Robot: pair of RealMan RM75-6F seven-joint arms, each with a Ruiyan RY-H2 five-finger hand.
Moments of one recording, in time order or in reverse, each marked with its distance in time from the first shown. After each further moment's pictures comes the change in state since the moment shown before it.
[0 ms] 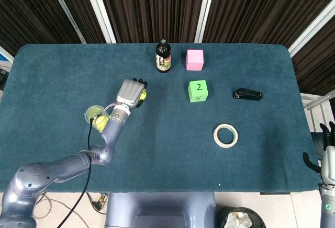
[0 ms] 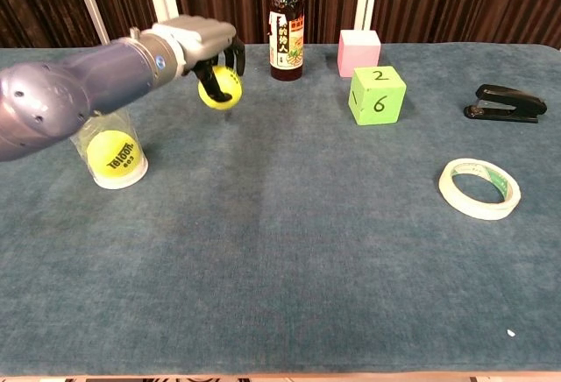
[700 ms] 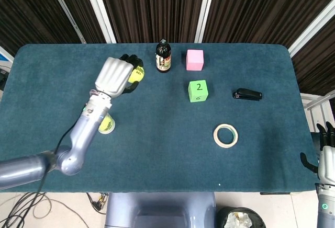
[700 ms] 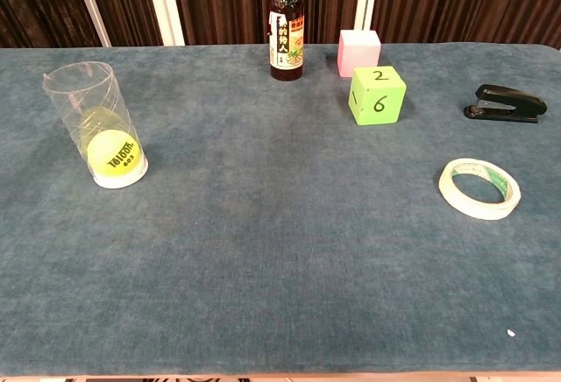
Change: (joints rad) left arm 0.103 0.516 -0.118 -0.728 0.104 0.226 0.028; right arm 0.005 -0.017 -0.003 -0.004 0.000 0.002 -0.024
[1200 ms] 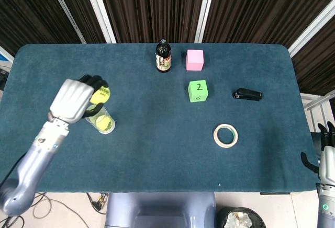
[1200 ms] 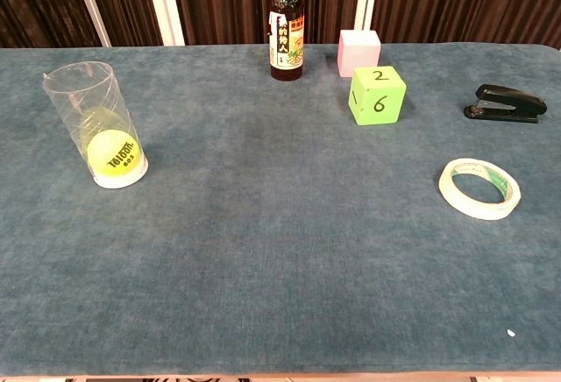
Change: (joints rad) left arm 0.284 0.337 0.154 -0.361 0.205 0.104 -0.104; right arm -0.004 0.001 0.002 -0.006 -0.004 0.012 0.003
